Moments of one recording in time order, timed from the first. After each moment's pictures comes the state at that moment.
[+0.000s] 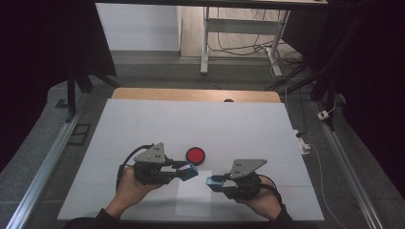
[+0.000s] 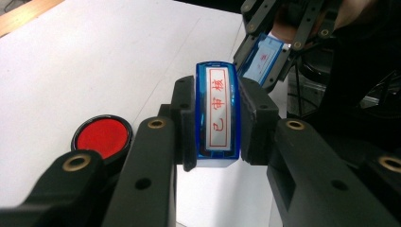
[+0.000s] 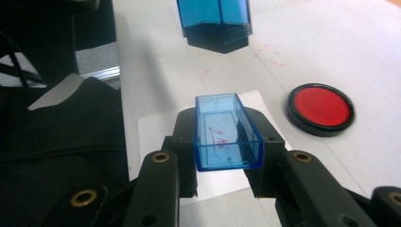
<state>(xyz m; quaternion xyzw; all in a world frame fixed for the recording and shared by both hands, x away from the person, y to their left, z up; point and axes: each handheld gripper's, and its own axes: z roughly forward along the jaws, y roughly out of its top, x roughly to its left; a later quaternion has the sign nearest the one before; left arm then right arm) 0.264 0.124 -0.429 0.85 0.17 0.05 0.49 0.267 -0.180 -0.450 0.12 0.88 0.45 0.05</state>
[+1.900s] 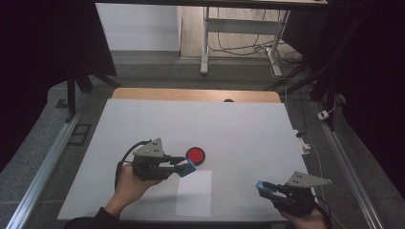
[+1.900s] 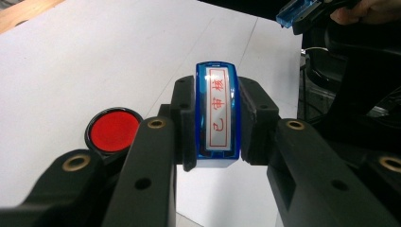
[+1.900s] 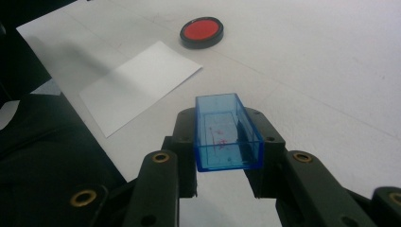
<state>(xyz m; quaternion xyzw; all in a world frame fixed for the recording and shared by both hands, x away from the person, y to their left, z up) 0.272 0.130 -0.428 0.85 0.20 0.05 0.49 0.228 -0.305 -0.449 0.34 0.82 0.44 0.10</state>
